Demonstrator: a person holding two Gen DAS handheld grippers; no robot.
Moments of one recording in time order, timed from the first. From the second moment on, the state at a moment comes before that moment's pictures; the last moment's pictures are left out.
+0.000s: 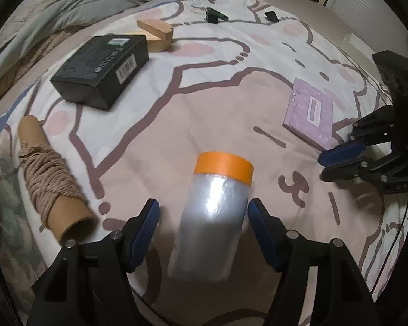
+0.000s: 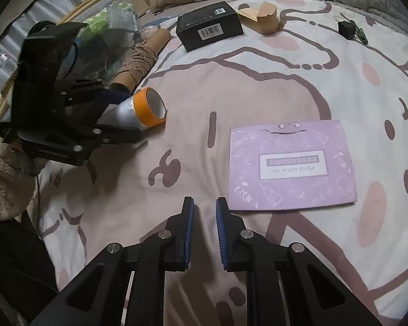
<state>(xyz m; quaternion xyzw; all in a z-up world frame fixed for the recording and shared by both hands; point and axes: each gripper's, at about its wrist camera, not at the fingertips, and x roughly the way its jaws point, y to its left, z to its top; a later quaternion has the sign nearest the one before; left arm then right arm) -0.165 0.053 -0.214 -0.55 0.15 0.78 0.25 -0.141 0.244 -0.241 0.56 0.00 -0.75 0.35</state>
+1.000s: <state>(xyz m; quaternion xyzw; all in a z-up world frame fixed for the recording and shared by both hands) -0.094 0.100 -0.205 -0.46 0.29 0.73 0.41 -0.150 0.243 -0.236 0.55 -0.01 -0.75 0.36</state>
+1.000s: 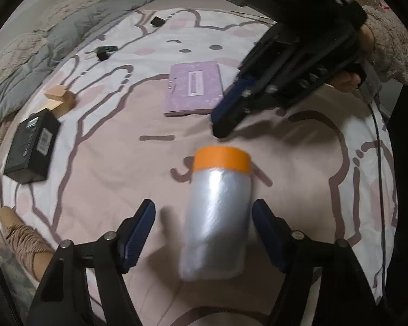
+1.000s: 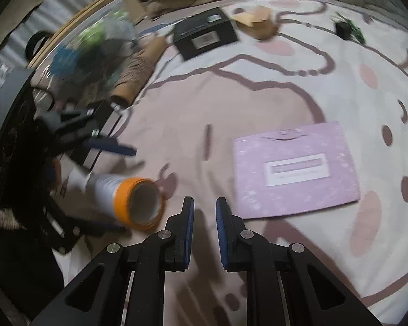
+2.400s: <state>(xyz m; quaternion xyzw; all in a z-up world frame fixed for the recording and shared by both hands) -0.116 0.062 -0.208 -0.53 0.10 0.75 0.39 -0.115 0.246 -0.211 0.53 0.01 -0.74 0.42</state>
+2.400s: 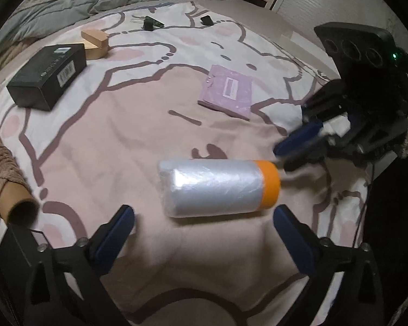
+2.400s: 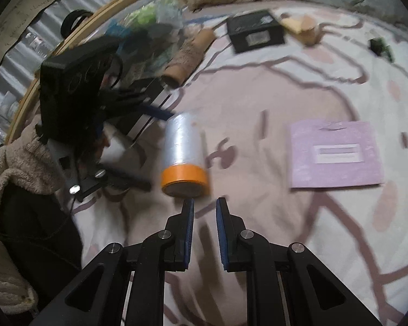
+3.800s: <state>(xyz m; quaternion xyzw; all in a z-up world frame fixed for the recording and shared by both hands) -0.119 0.081 -0.222 -0.55 0.04 0.76 0.33 -0.183 0.245 -0.256 0.50 0.15 -0.81 0.28</state>
